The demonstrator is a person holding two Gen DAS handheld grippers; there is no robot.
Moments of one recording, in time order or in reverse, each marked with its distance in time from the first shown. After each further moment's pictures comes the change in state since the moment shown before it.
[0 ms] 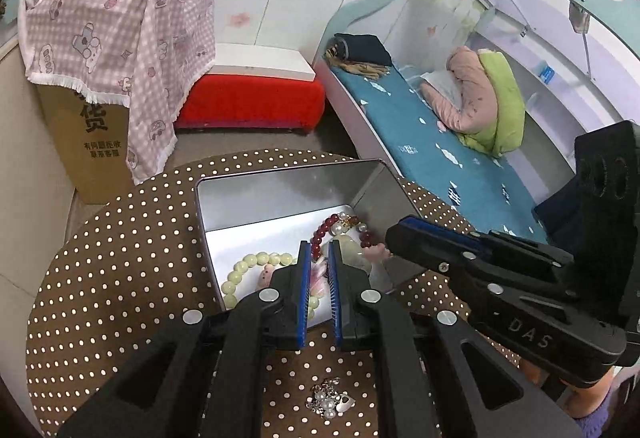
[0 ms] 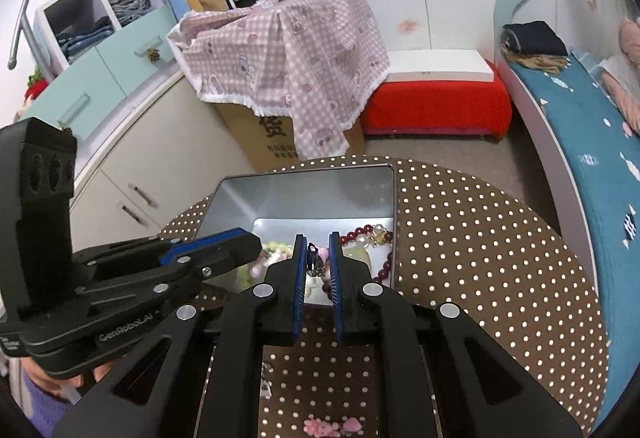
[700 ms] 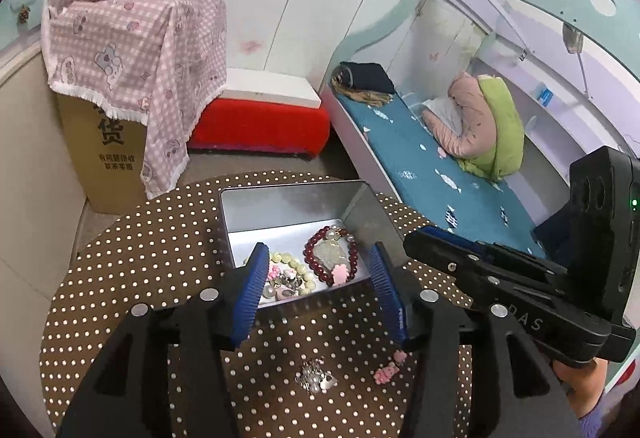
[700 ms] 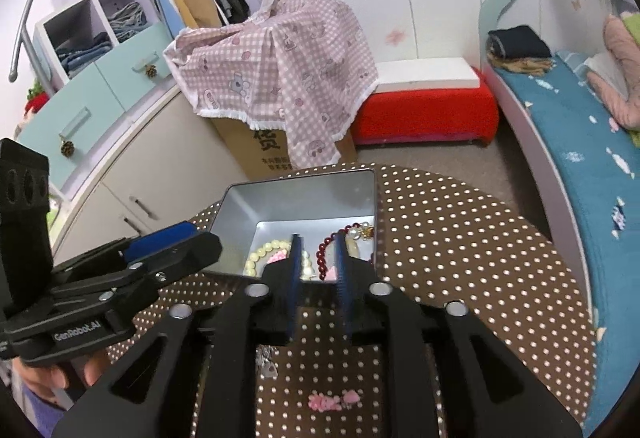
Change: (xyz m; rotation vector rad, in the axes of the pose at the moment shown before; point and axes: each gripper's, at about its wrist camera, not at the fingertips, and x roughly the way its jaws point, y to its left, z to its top) left arm -0.054 -0.017 -0.013 -0.021 -0.105 0.029; right arm -0.051 0.003 -0.013 0.017 -0.067 -0.053
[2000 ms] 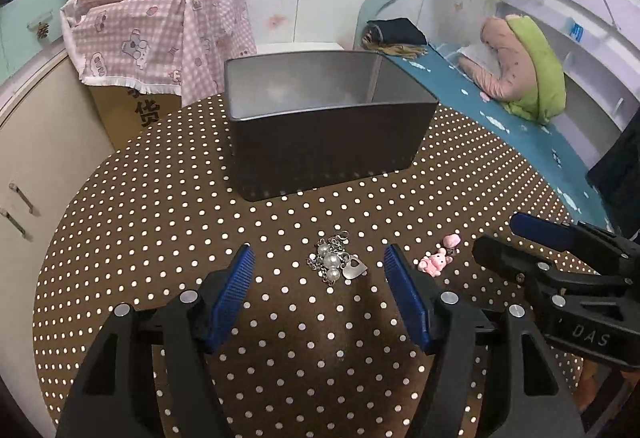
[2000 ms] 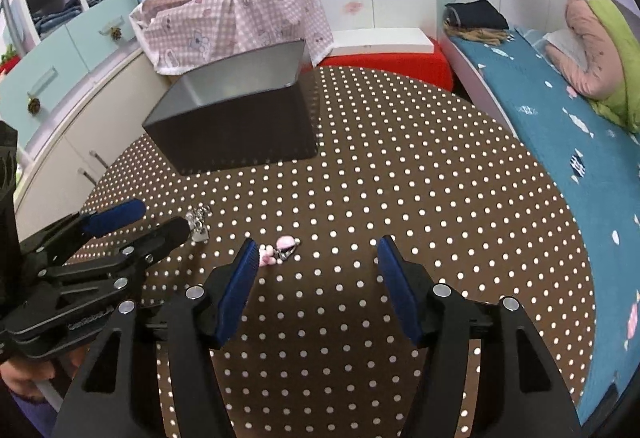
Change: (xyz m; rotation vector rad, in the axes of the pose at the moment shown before) left arm 0.027 -0.022 -0.097 0.116 0.103 0.220; right arm -0.007 -0.027 -0.110 0.026 0.100 -0.135
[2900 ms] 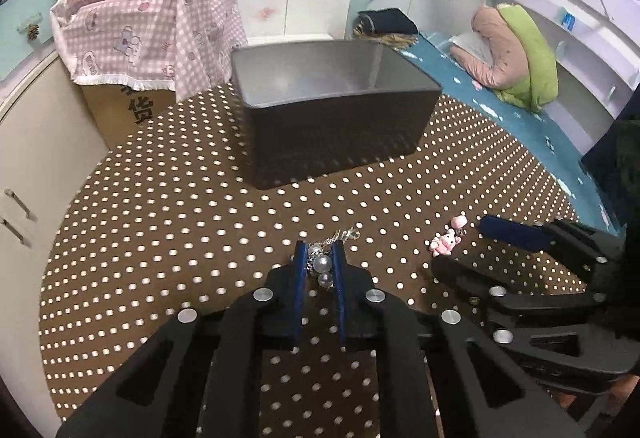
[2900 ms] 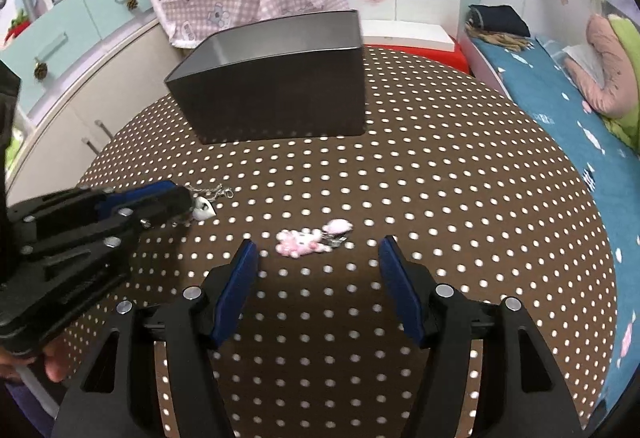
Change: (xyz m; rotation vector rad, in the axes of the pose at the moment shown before) left arm -0.008 0.020 -0.002 0.024 0.020 -0.034; right arm 0.023 0.048 -0.006 -0.105 0.038 -0.007
